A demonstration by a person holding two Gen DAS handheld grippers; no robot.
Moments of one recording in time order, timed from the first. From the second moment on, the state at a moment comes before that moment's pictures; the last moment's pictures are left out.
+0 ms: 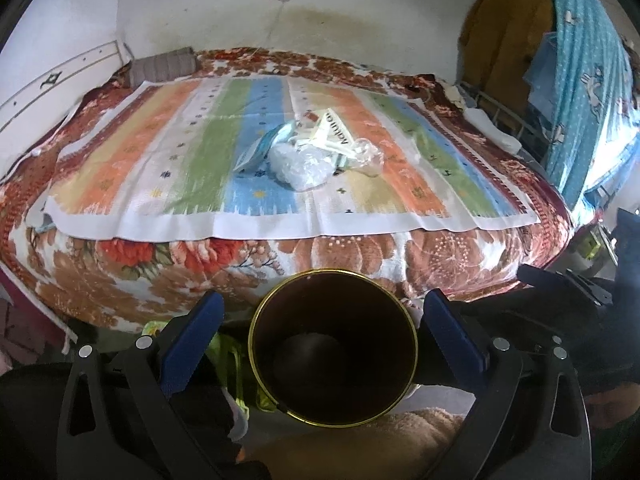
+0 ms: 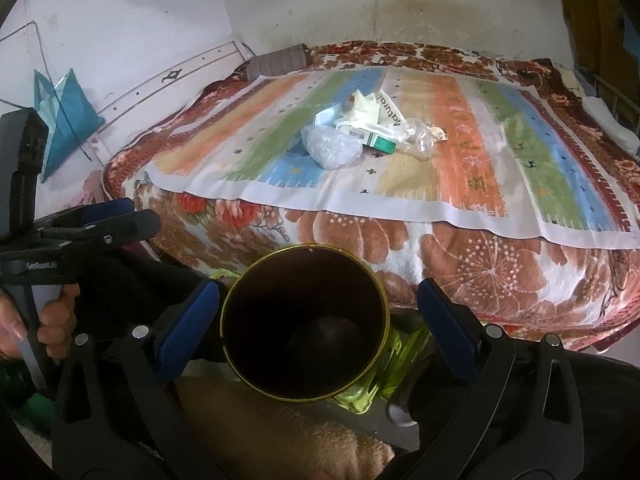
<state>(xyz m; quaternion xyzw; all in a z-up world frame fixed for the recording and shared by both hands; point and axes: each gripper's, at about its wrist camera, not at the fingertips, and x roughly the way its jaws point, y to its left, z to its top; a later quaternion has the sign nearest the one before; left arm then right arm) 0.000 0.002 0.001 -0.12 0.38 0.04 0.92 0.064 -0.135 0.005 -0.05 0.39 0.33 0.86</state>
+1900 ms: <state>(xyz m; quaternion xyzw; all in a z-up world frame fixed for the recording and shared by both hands) 0.157 0.068 0.000 0.00 0.48 0.11 0.87 0.234 -0.103 0.035 -0.10 0.43 0.29 0.85</state>
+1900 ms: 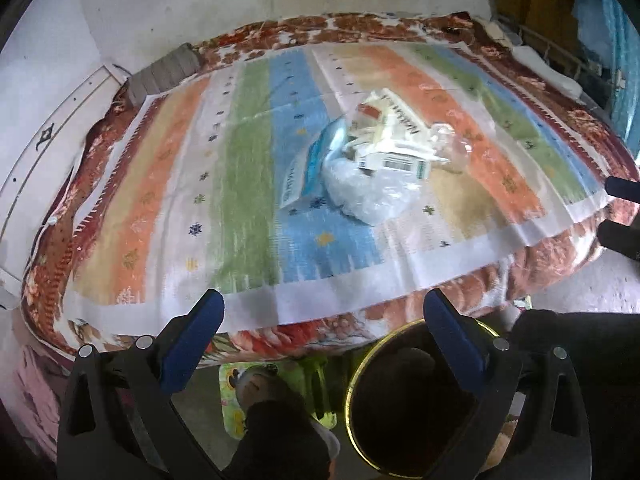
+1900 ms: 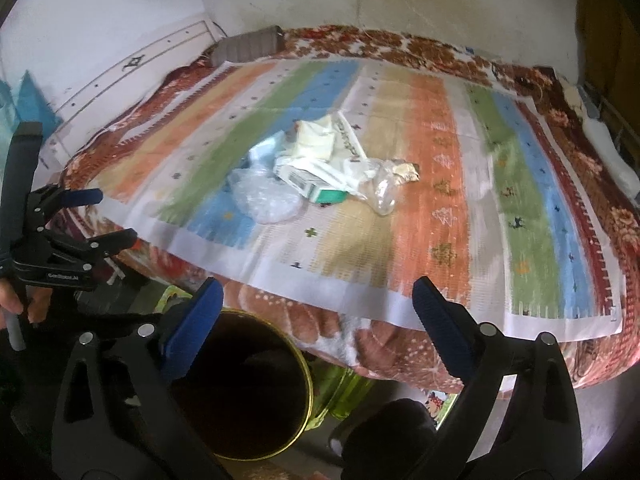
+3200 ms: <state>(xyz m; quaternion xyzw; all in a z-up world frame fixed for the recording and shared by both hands) 0.261 0.121 -0.077 0.07 0.53 0.10 0.84 0.397 -0.083 -0.049 -0.04 0.51 0.28 0.82</state>
